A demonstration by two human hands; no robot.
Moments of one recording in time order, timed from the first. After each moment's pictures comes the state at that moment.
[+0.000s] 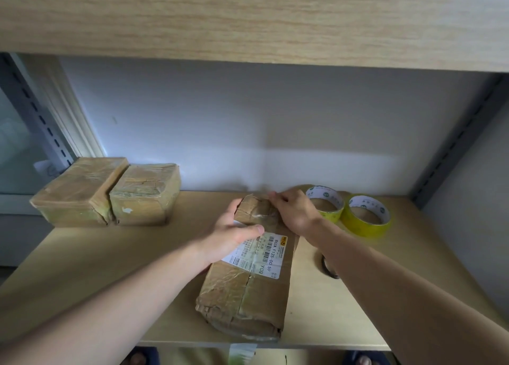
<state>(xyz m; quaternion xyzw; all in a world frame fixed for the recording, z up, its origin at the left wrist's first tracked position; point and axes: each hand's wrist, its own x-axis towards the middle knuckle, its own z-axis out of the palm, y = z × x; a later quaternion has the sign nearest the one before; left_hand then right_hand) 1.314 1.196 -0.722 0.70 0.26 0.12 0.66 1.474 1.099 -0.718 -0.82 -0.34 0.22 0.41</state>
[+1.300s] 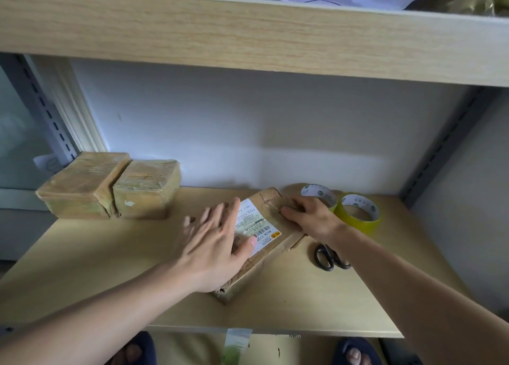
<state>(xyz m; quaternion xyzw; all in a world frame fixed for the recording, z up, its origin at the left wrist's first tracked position) 1.268 1.166 -0.708 0.96 0.27 0.03 0.06 1.480 1.050 -0.711 -0.81 -0.35 0.26 0.38</state>
